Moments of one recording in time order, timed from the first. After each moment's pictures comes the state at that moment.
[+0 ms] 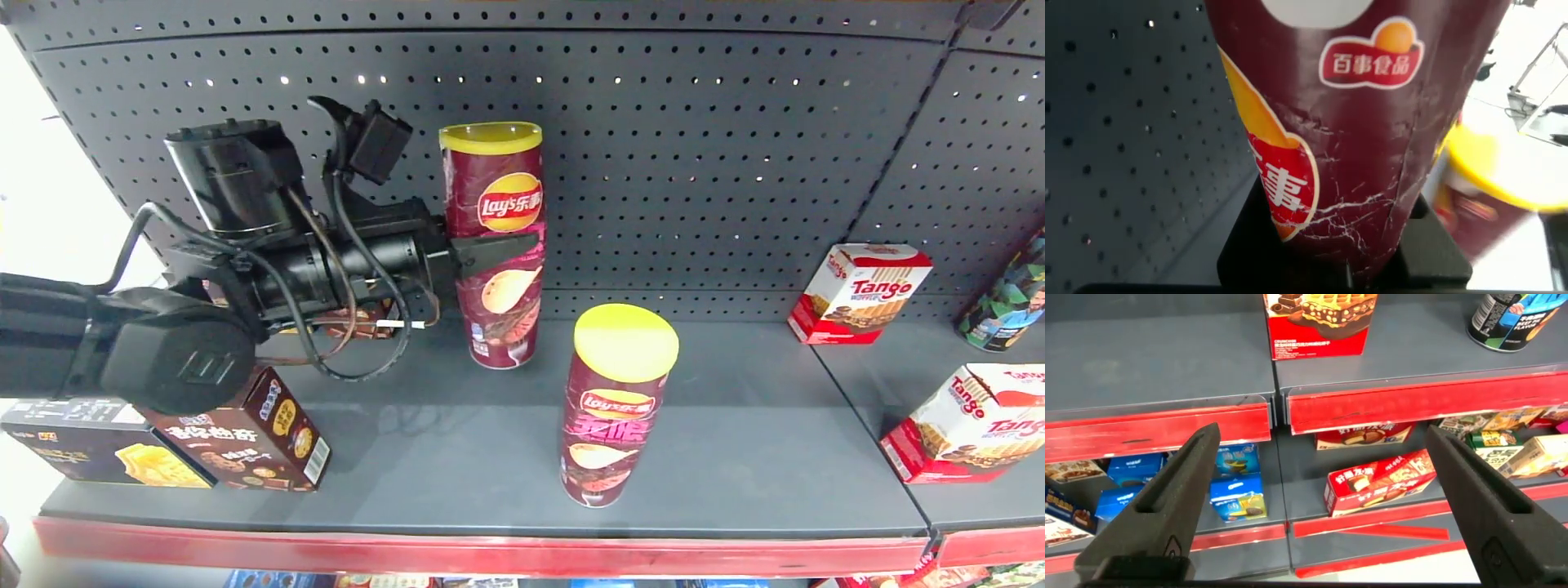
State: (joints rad) left arm -0.38 1.82 -1.13 -0.79 -0.78 -0.01; right arm -0.19 0.09 0.00 0.00 0.00 0.00
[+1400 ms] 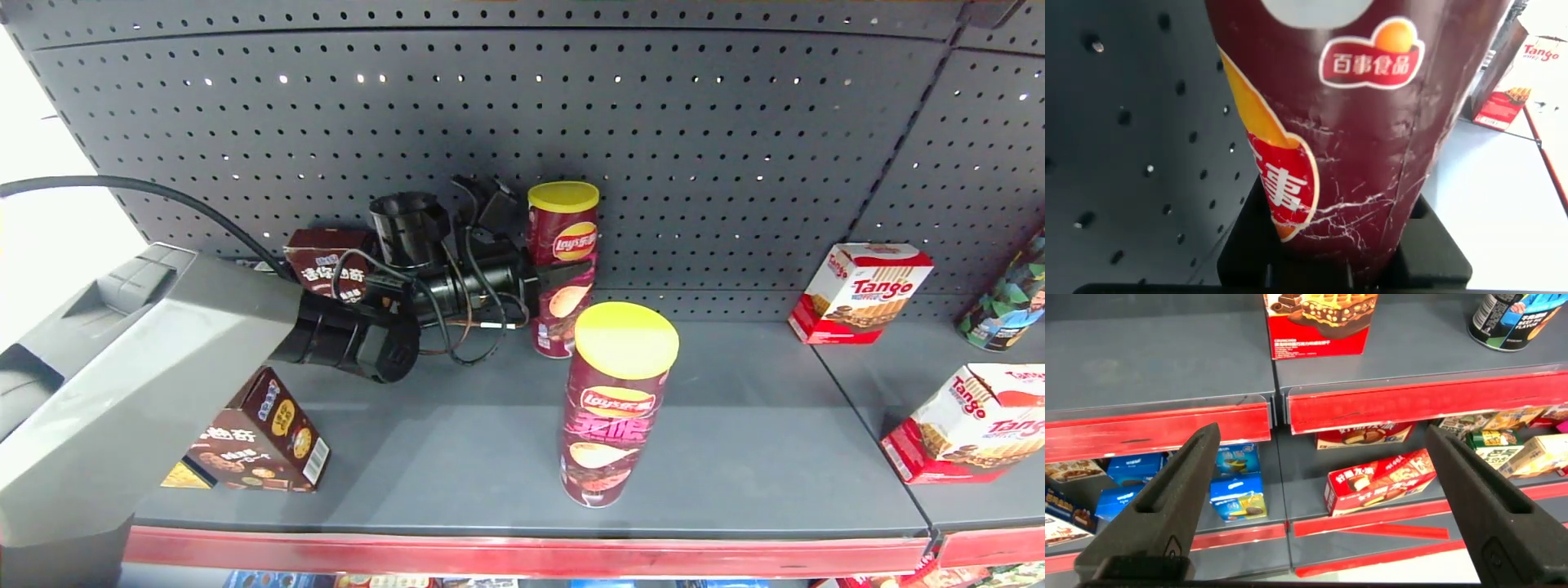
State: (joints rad) left arm -0.41 2.27 -1.53 -0.86 -0.78 -0.01; right arm -0.19 0.10 0.00 0.00 0.00 0.00
